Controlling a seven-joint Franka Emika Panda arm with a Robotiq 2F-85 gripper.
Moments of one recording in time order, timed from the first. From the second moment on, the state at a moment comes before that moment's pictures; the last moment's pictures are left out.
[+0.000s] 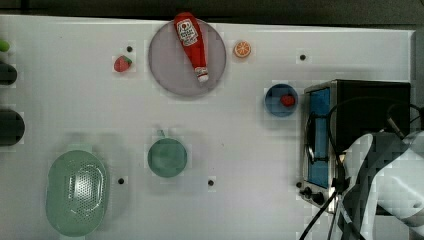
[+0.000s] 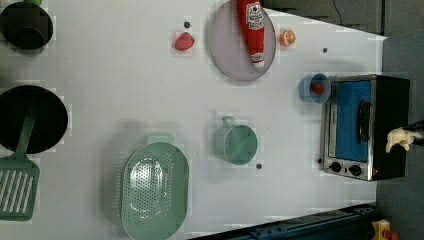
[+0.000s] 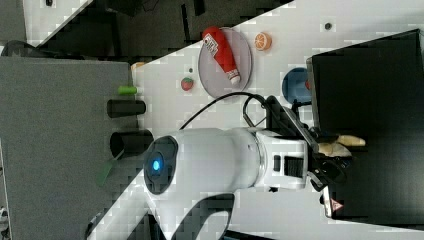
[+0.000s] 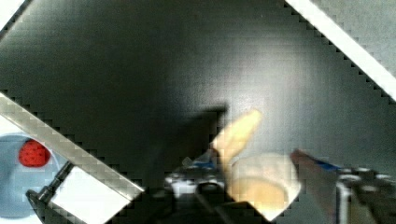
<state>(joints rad) -0.10 0.19 -0.60 -1.95 -0.08 0.57 -0.49</state>
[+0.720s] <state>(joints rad) -0.08 0.14 -0.47 -1.94 -0.06 0.37 -0.49</state>
